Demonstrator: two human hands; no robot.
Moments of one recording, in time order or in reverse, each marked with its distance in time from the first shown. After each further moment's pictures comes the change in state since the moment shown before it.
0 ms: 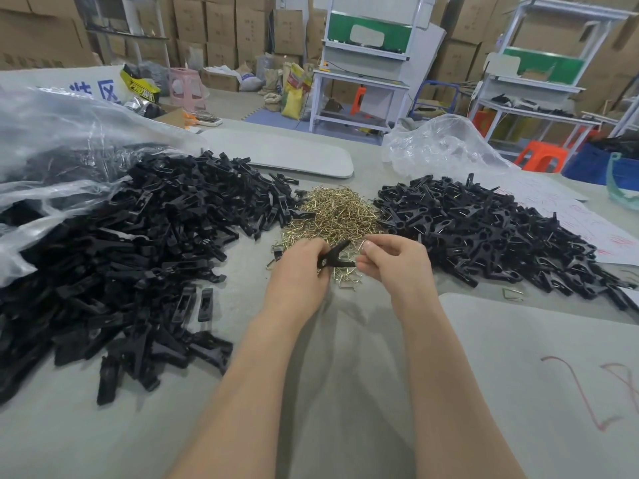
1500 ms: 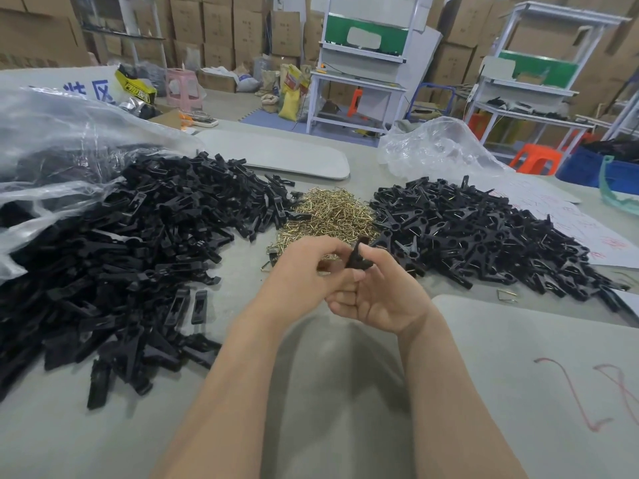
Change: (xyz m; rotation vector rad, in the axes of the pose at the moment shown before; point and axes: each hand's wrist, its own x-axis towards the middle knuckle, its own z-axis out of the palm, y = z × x) left_hand -0.002 0.013 -0.021 -0.367 -0.156 0.197; right_hand -0.006 0.004 -0.011 0.402 -0.743 0.485
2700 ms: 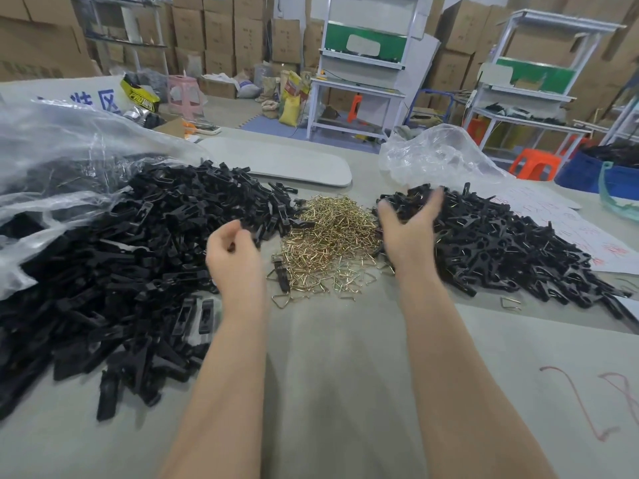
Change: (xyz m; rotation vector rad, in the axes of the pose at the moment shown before) left_hand 0.006 -0.022 -0.027 -0.566 0.945 -0.533; right_hand 0.029 -0.050 0.007 -0.592 0.947 -0.530
